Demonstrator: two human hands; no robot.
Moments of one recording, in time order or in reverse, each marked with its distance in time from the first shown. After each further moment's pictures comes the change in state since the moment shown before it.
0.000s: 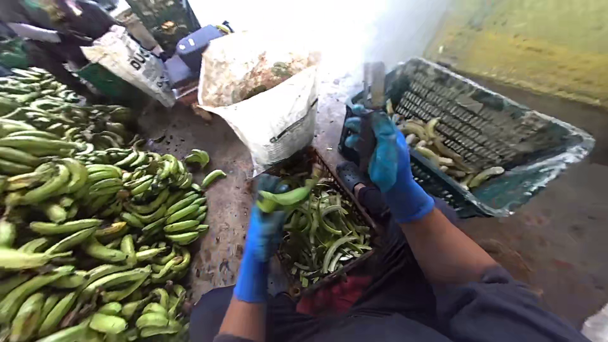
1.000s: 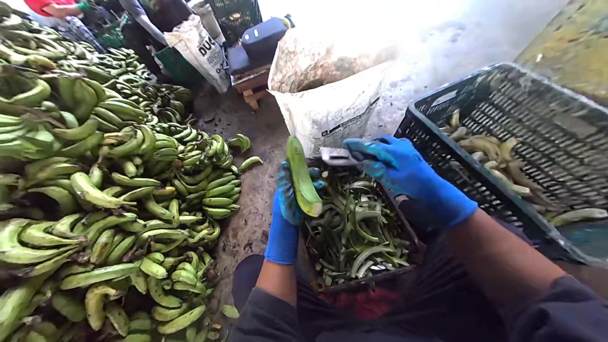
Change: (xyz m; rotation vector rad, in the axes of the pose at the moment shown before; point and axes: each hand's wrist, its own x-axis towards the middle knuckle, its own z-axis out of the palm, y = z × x) left_hand 0.026 0.034 -0.012 -0.297 0.147 -0.111; right_hand -0.001 0.009 0.040 -0.862 -0.648 -0.418
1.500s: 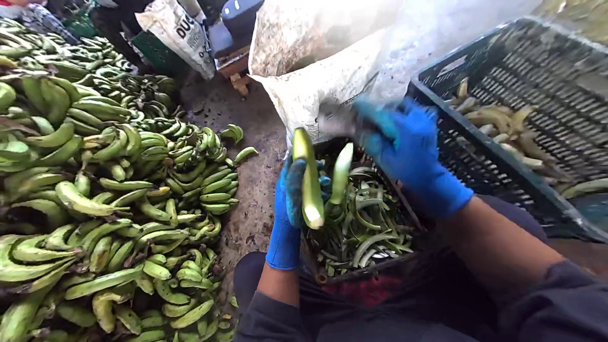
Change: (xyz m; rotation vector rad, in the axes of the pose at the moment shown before) left_hand -0.007 -0.002 0.014 0.358 0.044 -0.016; right_hand 0.007 -0.003 0.011 -0.258 0.295 0.155
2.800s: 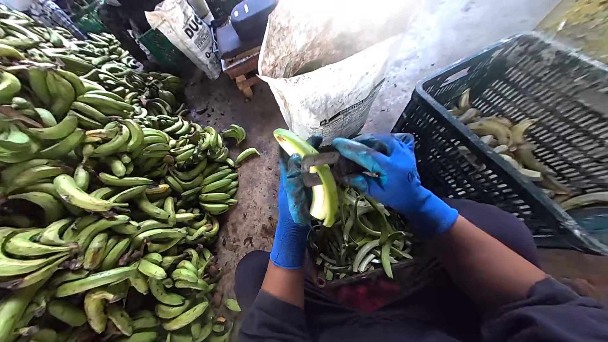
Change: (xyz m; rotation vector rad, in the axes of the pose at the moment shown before) left_hand 0.009 -0.008 0.002 -0.114 -0.195 0.365; right_hand -0.019 -0.011 0.023 0.142 0.042 -0.298
